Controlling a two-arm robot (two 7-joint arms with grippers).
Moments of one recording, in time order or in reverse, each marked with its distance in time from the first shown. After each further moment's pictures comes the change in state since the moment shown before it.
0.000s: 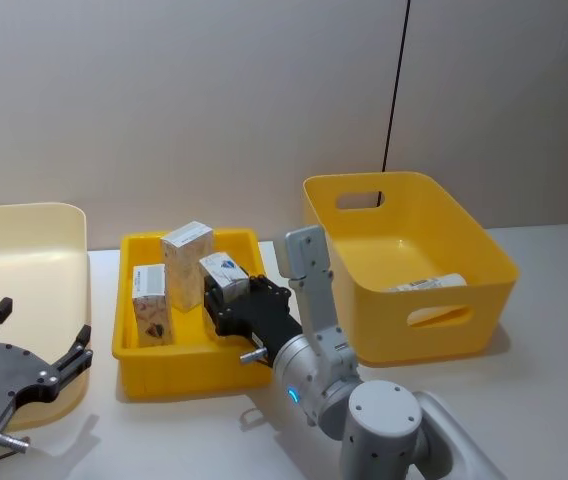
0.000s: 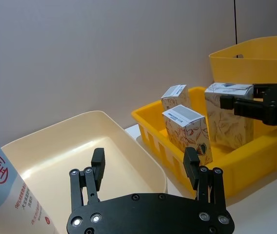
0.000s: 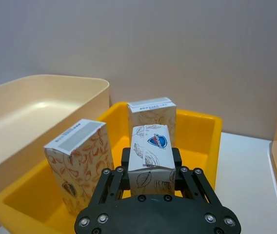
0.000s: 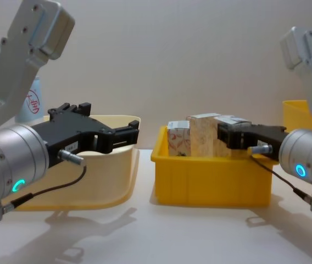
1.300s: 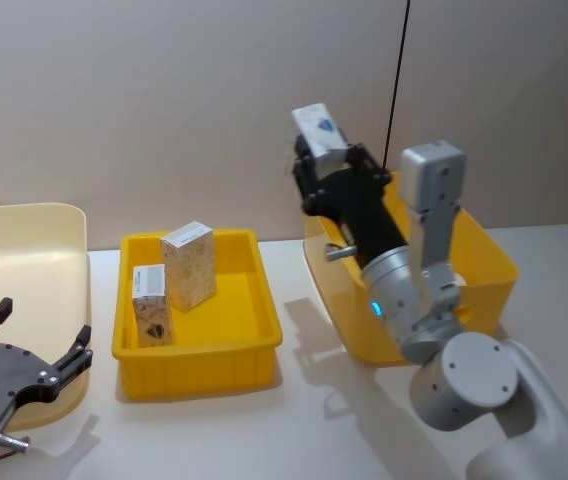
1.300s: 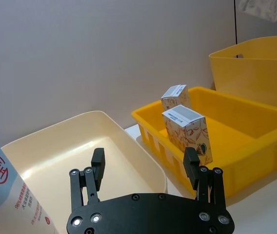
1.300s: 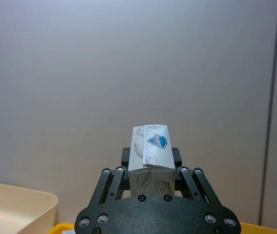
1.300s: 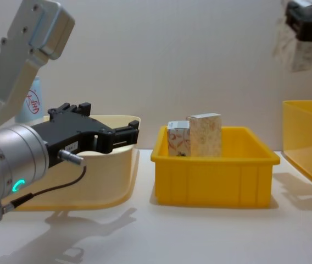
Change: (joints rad) left arm 0.000 0.000 0.000 0.000 0.000 0.000 0.000; right arm 0.002 0.059 0.142 -0.147 -0.047 -0.319 0.012
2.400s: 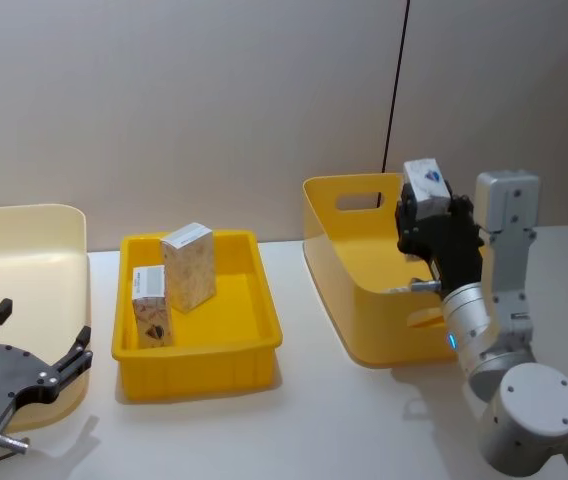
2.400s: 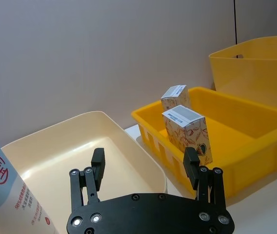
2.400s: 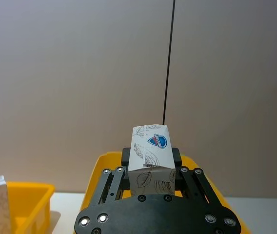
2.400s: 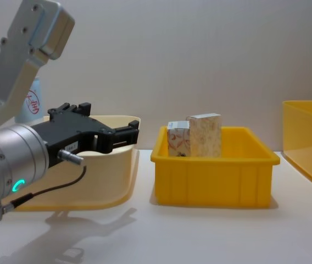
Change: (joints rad) left arm 0.000 0.000 0.000 0.000 0.000 0.000 0.000; right arm -0.154 -0.004 0.149 -0.165 -0.107 0.232 -0.178
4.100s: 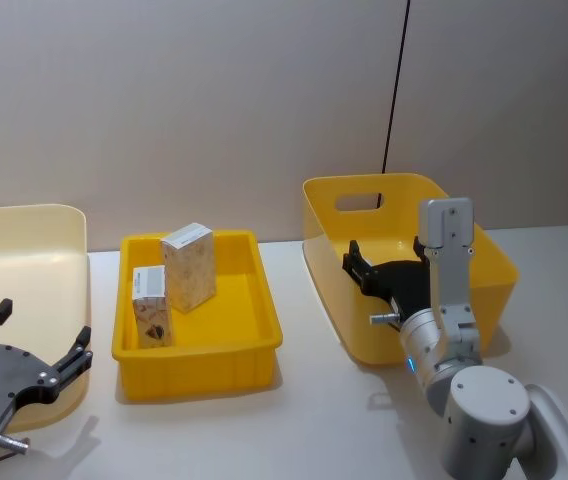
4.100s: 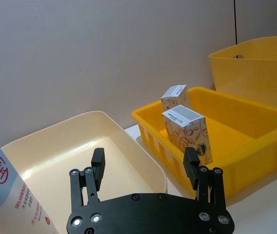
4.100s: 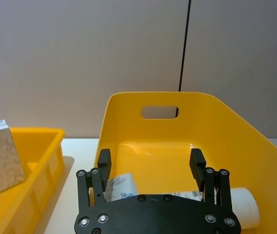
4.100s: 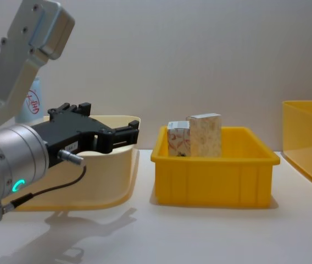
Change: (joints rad) left arm 0.000 0.000 0.000 0.000 0.000 0.000 0.000; right arm 0.041 -0.079 -0.015 0.096 -0.023 0.196 -0.011
